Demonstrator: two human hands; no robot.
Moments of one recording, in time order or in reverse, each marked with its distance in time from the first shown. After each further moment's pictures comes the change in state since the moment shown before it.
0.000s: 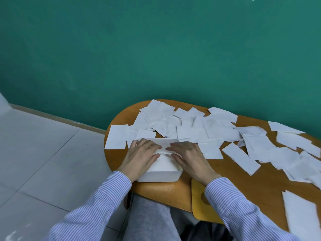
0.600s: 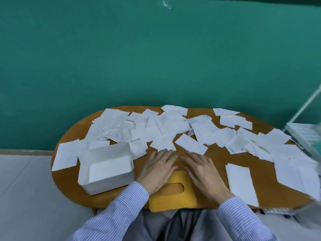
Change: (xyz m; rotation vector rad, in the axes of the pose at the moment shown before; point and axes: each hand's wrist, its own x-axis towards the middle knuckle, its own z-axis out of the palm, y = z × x) left_hand 0.047 0.191 0.053 0.044 -0.084 0.388; right_hand -0.175 0.094 -0.047 -0.219 0.145 0.325
